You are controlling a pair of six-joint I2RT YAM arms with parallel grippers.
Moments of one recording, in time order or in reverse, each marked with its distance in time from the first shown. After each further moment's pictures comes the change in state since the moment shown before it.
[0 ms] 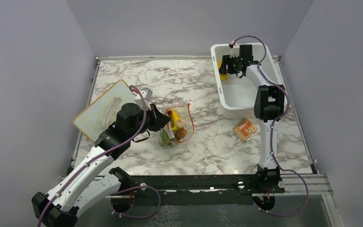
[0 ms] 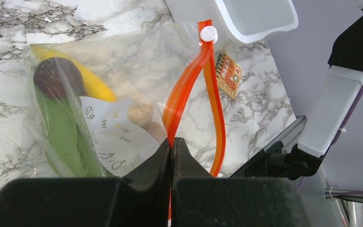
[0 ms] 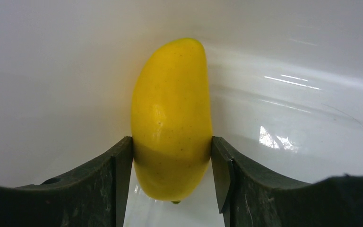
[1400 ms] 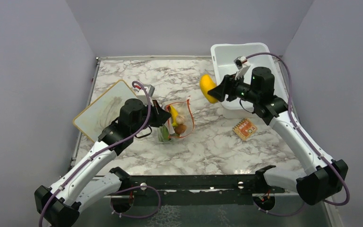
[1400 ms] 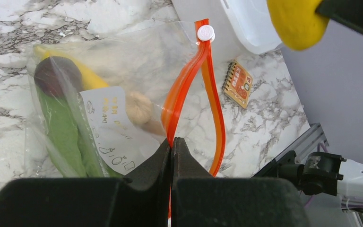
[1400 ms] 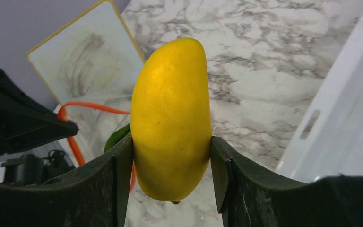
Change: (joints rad) left arm 0.000 0.084 0.048 0.018 -0.040 0.040; right arm 0.290 -1.265 -0.991 0.103 -0.047 0.283
